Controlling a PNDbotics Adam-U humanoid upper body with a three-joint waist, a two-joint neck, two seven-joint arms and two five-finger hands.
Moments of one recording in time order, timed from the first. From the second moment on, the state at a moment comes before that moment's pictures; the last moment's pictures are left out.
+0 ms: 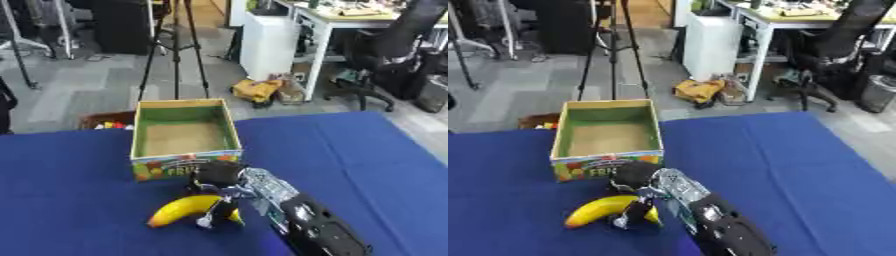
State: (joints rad) left arm -0.40 0.21 0.09 -1.98 -0.10 -0.31 0.40; right arm -0.63 -0.52 0.18 -1.34 1.08 -0.33 0.43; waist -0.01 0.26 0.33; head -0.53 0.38
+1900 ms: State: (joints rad) left arm -0.40 0.21 0.09 -1.98 -0.10 -0.31 0.40; right arm -0.61 -0.53 0.18 -1.43 1.02 -0.34 0.35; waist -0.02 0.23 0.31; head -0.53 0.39
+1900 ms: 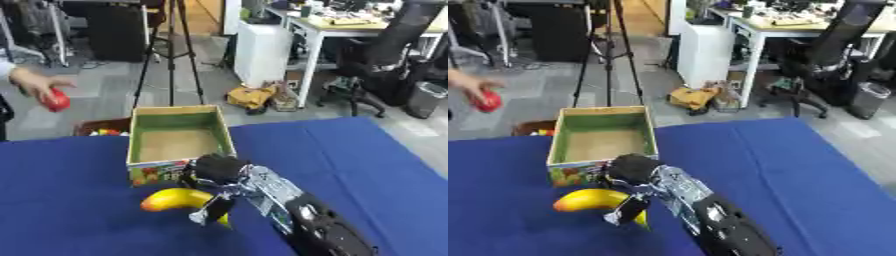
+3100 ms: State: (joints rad) left arm -0.39 0.21 0.09 -1.98 -0.11 -0.31 0.40; right arm -0.61 -0.57 0.18 -1.53 0.94 -0.31 0.33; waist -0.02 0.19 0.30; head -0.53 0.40
